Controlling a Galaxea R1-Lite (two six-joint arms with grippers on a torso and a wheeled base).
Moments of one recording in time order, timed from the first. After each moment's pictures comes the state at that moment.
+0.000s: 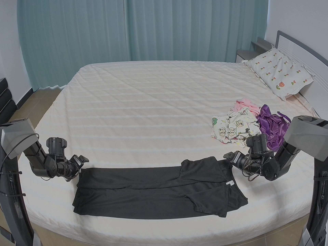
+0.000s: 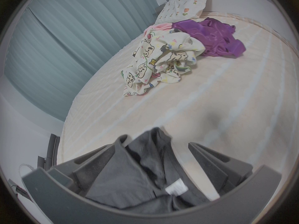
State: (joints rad) left arm 0.15 2.32 -0.87 -0.63 -0.12 -0.73; right arm 0.22 2.32 -0.87 -0.77 -0.05 0.74
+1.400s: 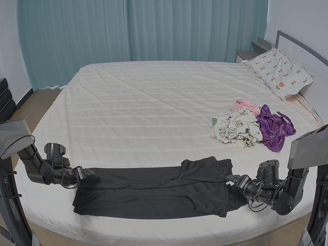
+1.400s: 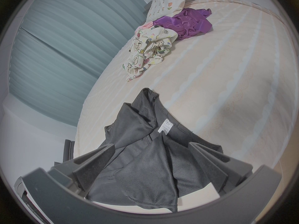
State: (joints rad) left arm 0.12 2.22 -0.69 -0.63 -0.23 -0.36; right arm 0.33 2.24 -0.29 -1.31 -0.05 0.94
